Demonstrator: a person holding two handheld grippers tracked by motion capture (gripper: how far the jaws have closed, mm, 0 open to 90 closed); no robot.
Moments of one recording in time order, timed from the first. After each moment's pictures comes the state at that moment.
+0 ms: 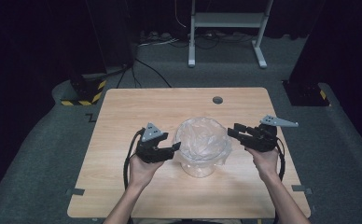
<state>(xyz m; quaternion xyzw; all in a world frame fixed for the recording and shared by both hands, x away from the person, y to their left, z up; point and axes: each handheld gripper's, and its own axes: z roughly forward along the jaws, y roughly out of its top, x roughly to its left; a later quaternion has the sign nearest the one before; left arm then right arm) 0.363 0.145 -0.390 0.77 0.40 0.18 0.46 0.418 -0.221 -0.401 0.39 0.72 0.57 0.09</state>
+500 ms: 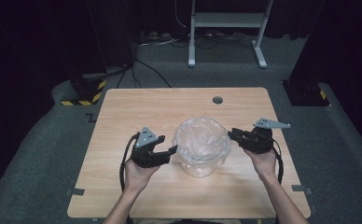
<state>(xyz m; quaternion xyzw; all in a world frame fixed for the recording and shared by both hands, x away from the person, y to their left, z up) 0.345 0.157 -0.392 0.77 0.39 0.18 0.47 0.421 -0.218 -0.419 0.39 0.75 0.53 0.11</state>
